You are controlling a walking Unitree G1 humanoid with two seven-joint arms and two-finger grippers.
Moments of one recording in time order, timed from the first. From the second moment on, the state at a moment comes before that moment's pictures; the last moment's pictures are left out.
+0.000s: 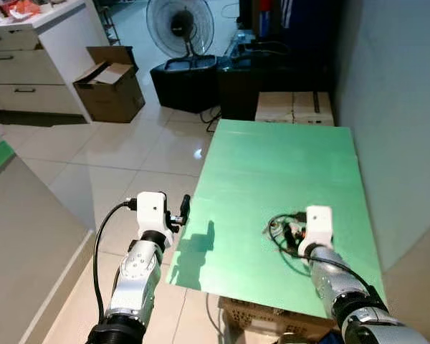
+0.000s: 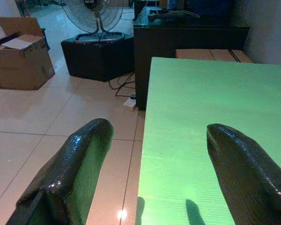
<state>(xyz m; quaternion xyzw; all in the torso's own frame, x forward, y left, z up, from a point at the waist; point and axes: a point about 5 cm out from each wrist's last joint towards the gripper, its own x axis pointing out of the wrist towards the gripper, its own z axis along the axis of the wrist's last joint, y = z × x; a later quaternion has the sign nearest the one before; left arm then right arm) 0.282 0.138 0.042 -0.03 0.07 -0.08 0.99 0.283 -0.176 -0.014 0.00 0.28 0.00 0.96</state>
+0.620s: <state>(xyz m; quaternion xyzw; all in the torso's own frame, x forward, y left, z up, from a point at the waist) 0.276 0.138 0.040 -0.04 0.08 -0.08 0.99 0.286 -0.173 -0.016 -0.04 0.32 0.03 0.95</state>
